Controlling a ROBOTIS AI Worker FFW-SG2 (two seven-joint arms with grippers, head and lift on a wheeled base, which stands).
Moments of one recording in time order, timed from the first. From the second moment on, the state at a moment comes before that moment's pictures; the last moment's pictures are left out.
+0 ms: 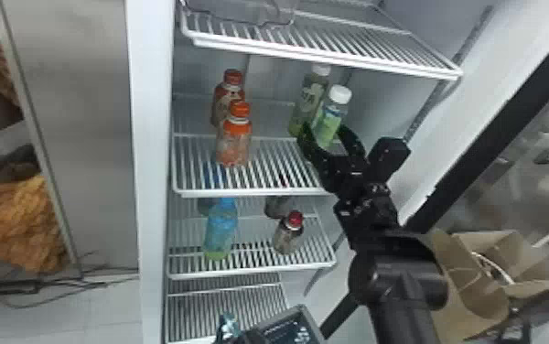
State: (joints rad) left arm 0.28 0.31 -0.53 -1.63 1.71 0.65 -0.54; right arm -0.09 -0.11 -0.17 -1.56 -0.16 0.02 0.21
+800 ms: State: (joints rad) left arm 0.28 0.32 -0.53 -1.63 1.71 0.65 -0.54; right arm -0.09 -0.11 -0.16 -1.55 -0.16 -0.02 0.19
